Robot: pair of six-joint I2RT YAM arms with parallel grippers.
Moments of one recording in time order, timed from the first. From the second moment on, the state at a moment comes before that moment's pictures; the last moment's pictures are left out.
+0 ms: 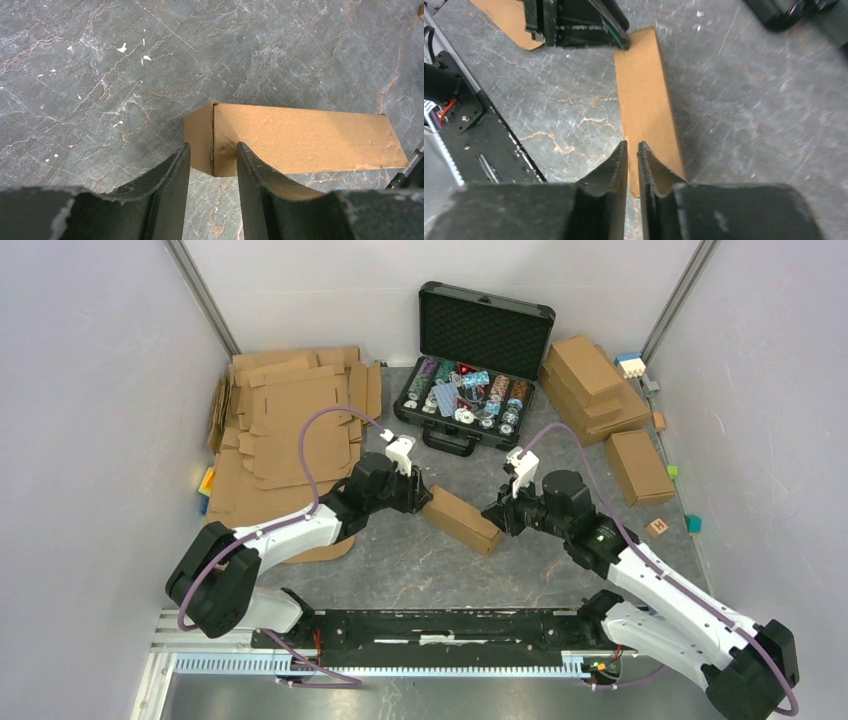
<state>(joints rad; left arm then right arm) -0.66 1.38 0.67 0.18 0.12 -0.31 0.65 0.86 0.62 -0.19 -0.26 0.14</state>
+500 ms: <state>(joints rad) -0.66 1.38 0.66 0.20 0.12 -0.30 0.65 0.77 0.32 0.00 -0.22 0.25</state>
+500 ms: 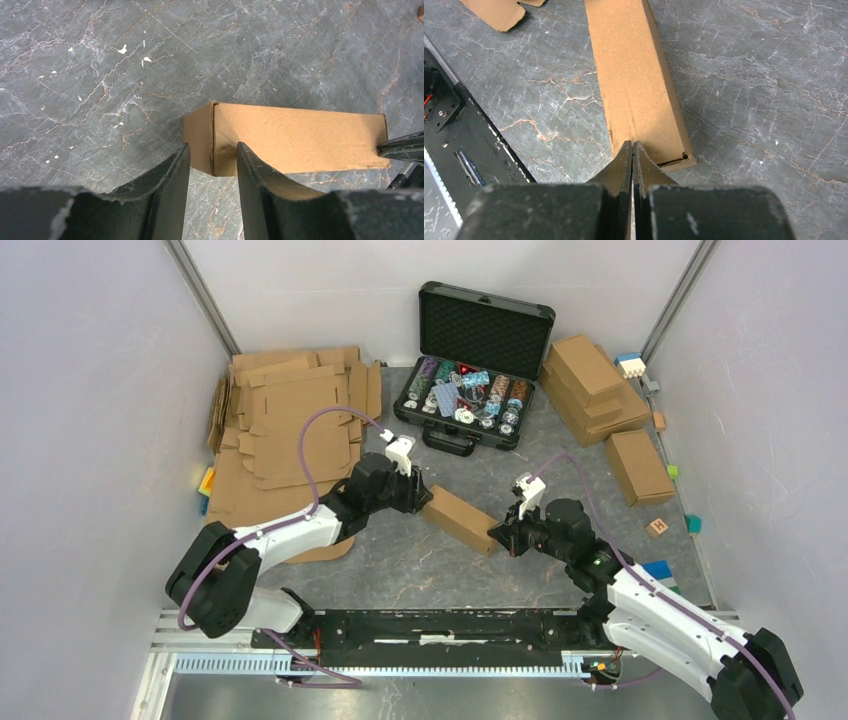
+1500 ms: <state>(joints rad) -0.59 1.32 0.59 0.21 0.19 -0.31 0.68 1.08 0.73 -0.38 -0.18 -0.09</state>
